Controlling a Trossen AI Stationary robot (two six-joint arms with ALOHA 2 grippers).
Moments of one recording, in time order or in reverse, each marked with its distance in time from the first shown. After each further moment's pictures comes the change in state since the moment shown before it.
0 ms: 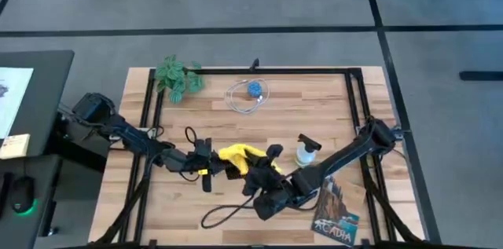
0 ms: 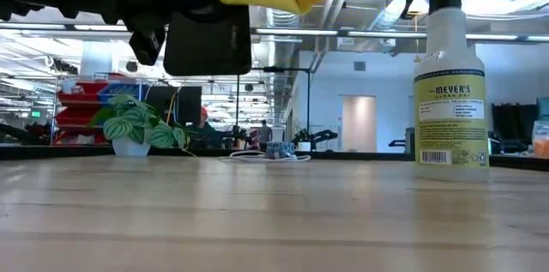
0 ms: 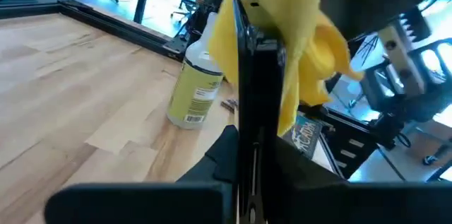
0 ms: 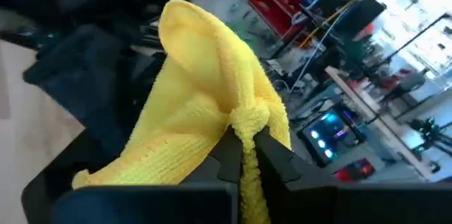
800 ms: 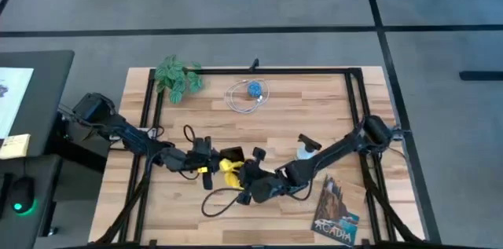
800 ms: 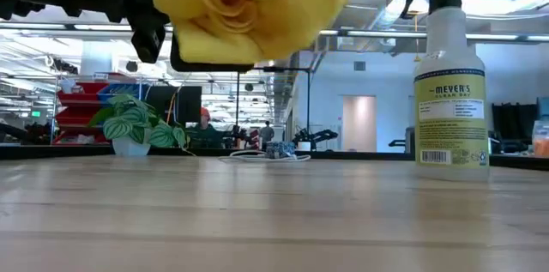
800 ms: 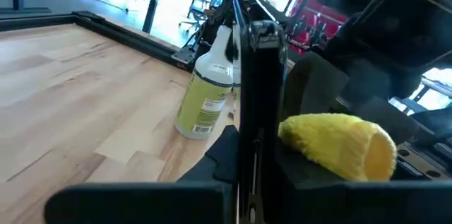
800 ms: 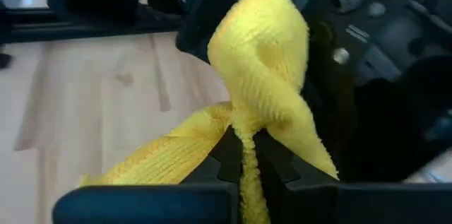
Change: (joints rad) left arm 0.001 0.000 -0.001 0.044 -0.021 0.011; right arm -0.103 0.001 -0.210 0.421 -0.489 0.114
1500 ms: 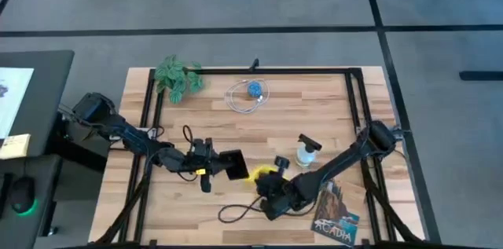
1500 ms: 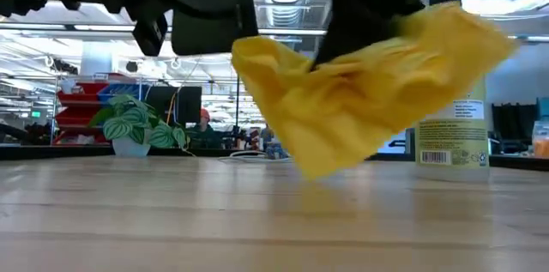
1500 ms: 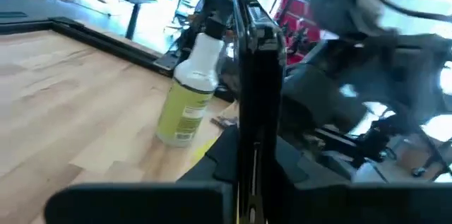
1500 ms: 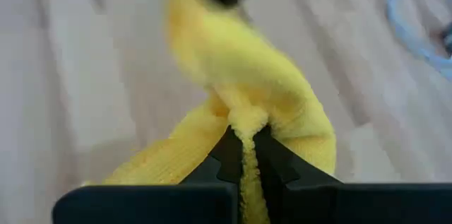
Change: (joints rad) left arm -0.002 -0.001 0.003 0.029 0.031 0.025; right arm 0.177 0.002 -0.001 -0.632 -0.042 0.424
